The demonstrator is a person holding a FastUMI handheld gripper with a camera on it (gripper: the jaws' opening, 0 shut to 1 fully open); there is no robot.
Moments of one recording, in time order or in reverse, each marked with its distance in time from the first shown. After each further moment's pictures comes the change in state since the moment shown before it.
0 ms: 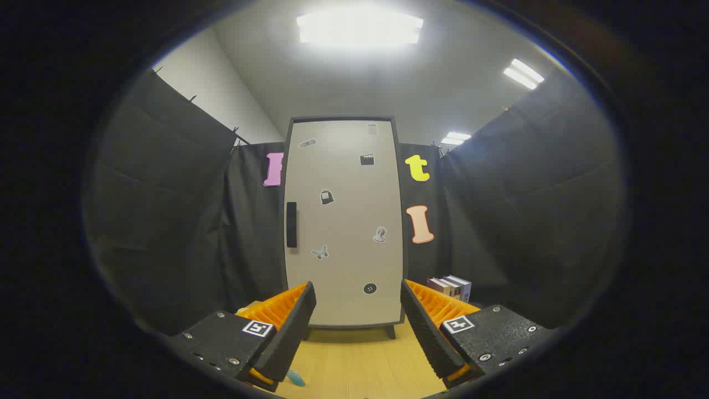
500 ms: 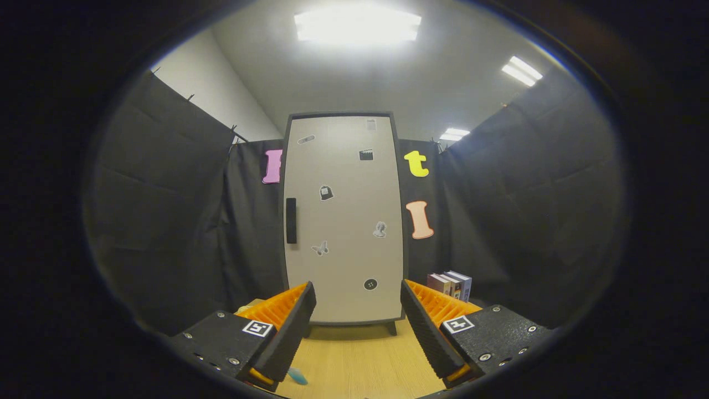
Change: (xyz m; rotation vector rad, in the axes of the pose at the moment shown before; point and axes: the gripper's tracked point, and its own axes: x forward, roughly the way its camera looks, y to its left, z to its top) arm 0.000 0.003 -0.005 0.008 0.019 -0.001
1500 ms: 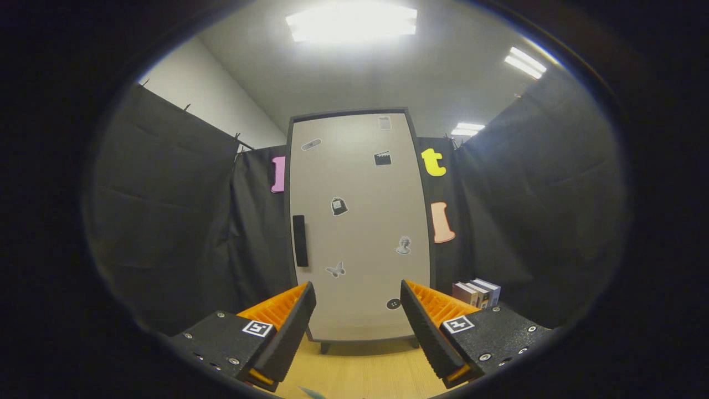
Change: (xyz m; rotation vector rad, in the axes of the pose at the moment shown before) arm 0.087 0.025 0.044 0.057 -0.003 0.099
